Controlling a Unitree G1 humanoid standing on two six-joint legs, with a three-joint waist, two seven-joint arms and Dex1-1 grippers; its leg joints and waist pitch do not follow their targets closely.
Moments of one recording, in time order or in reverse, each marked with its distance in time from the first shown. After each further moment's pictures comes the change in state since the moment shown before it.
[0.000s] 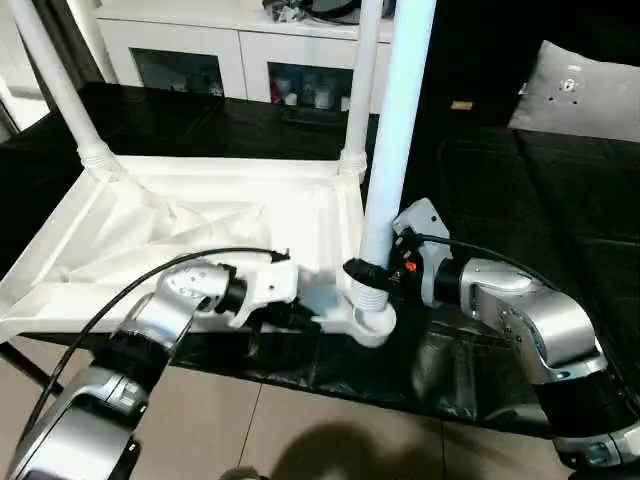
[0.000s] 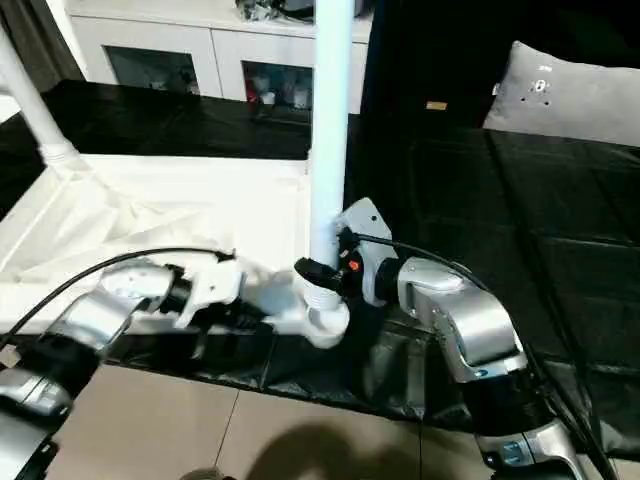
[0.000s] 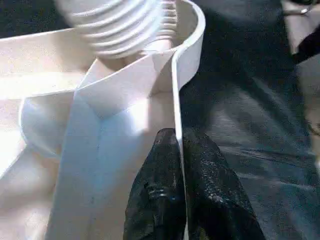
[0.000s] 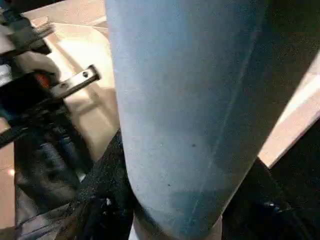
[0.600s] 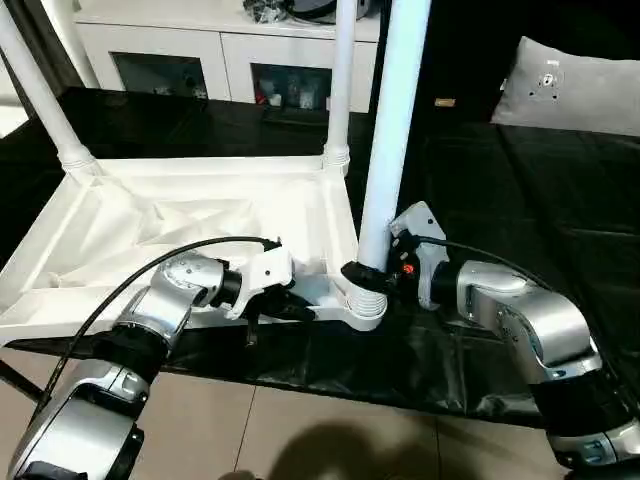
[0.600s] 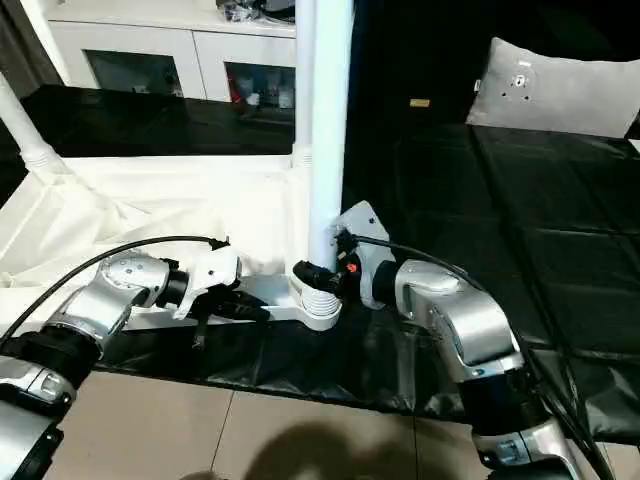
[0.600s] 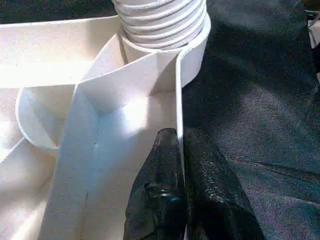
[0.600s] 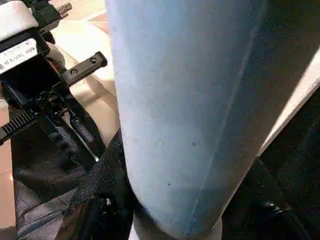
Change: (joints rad) left arm -0.008 0.004 0.034 0.018 -0.023 0.091 -0.005; right arm -0.011 0.016 0.011 0.024 -0.005 0.014 -0.005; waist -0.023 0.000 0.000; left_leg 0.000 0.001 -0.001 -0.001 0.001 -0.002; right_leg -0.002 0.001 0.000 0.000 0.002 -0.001
